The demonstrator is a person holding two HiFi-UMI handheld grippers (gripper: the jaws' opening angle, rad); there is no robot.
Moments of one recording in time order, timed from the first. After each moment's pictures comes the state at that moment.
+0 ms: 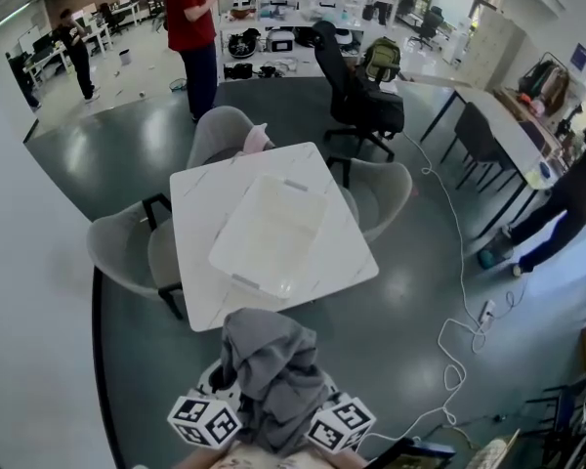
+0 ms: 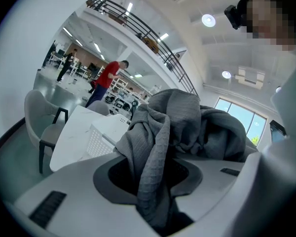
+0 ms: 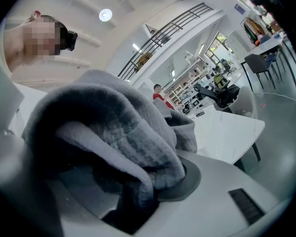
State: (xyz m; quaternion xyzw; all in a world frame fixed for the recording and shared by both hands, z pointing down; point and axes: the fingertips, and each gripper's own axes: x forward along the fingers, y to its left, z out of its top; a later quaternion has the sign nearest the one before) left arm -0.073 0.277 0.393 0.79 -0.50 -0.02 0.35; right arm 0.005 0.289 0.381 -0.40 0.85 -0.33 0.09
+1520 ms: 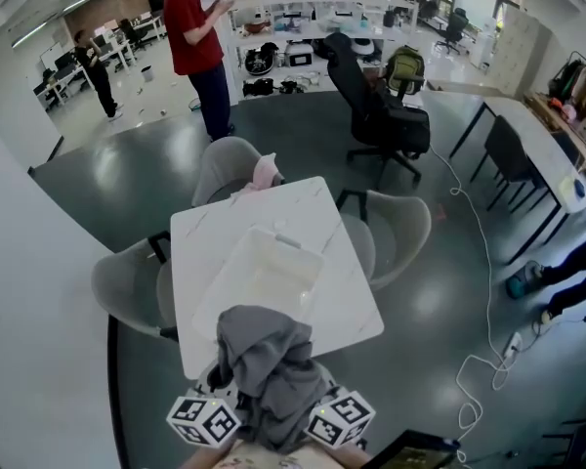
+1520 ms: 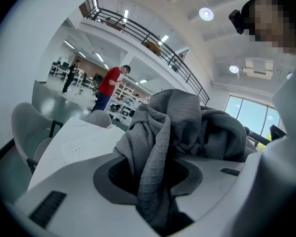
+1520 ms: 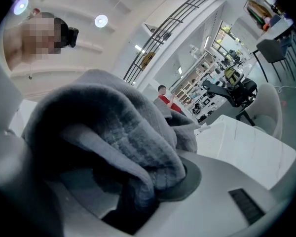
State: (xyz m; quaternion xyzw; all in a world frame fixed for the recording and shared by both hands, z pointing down) left arm -0.002 0.083 0.385 0.77 -0.56 -0.01 0.31; right arm 0.078 0.085 0.379 -0.33 0.87 -0.33 0.12
